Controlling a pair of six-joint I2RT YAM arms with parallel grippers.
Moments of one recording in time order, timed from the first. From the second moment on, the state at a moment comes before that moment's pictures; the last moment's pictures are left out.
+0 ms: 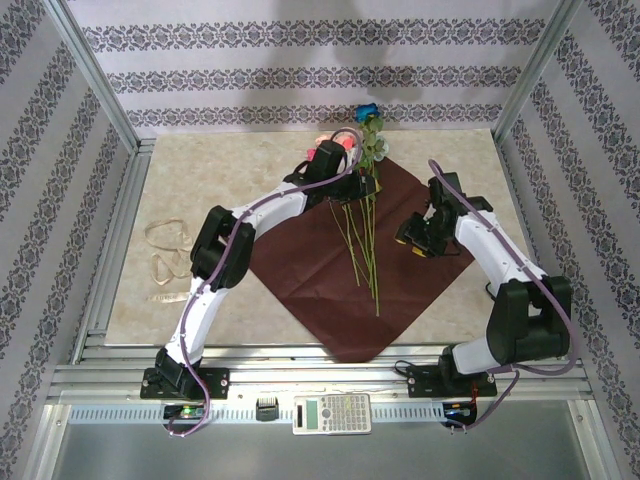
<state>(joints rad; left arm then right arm) -0.57 2.34 1.94 -0.12 0.55 -0.85 0.09 1.45 1.07 -0.88 -0.30 0.62</state>
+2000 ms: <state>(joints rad) -0.54 1.99 1.37 -0.22 0.37 -1.08 0.11 2.02 1.53 -0.84 -0.24 0.58</state>
